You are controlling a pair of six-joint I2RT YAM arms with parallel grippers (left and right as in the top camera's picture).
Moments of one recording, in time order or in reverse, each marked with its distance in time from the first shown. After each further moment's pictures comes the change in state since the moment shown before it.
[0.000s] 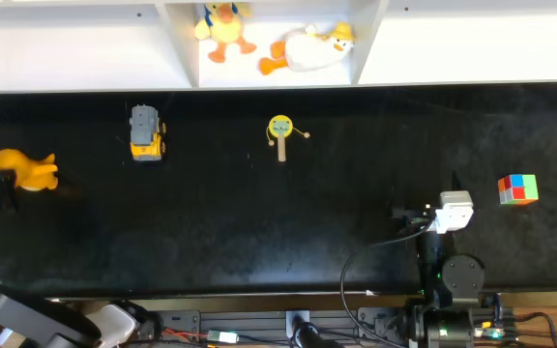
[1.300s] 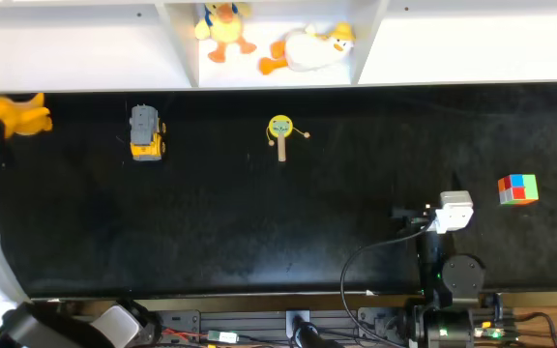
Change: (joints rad) left arm -0.143 -0.099 0.000 0.273 0.050 -0.367; right arm 0.000 0.000 0.000 0.000 0.000 0.000
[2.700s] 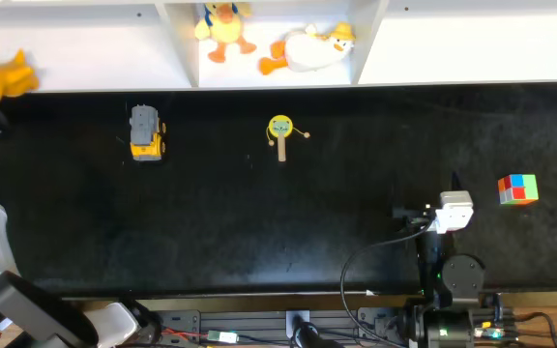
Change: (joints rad) left arm -0.080 0.126 0.000 0.354 -0.055 -0.224; right arm 0.000 0.000 0.000 0.001 0.000 0.000
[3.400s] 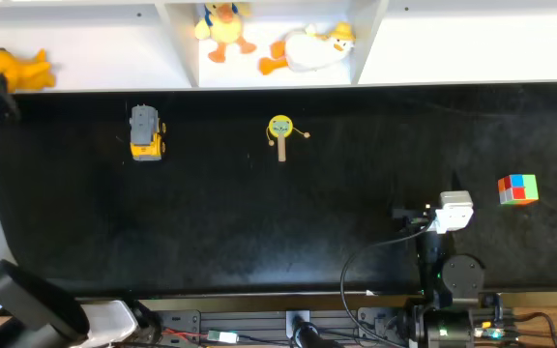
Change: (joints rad) left arm -0.094 0.073 0.198 -0.285 -0.062 0.047; right arm 0.000 0.000 0.000 0.000 0.000 0.000
